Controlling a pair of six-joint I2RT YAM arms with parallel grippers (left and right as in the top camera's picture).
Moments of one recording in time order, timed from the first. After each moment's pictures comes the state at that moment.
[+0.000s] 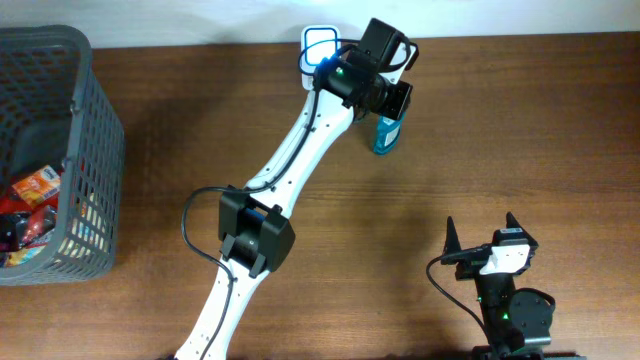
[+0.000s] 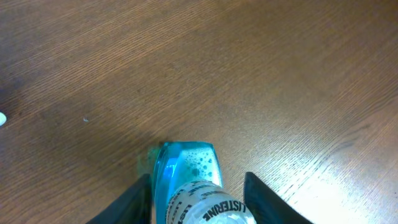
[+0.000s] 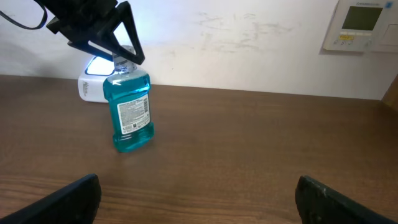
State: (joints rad) left arm -0.61 2.54 2.64 -1.01 0.21 -0.14; right arm 0.02 0.01 0.01 -0.08 0.00 -0.05
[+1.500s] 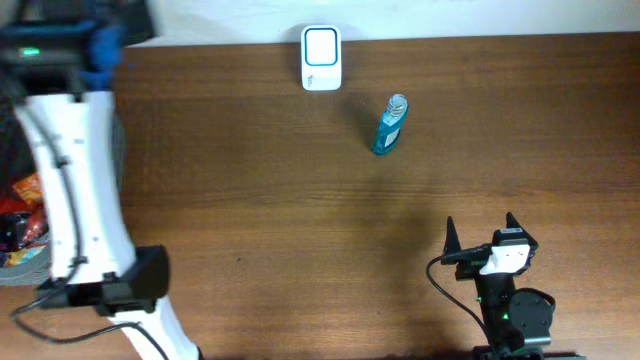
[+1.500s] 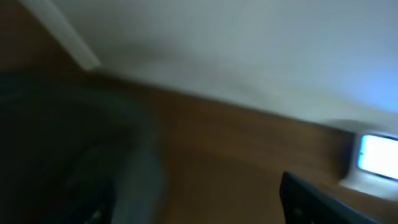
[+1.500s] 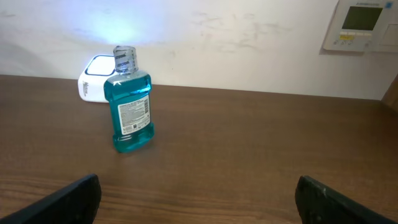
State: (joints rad) left arm 0.08 2.01 2.65 -1.31 -0.27 -0.13; right arm 0.02 0.01 0.01 -0.08 0.00 -0.05
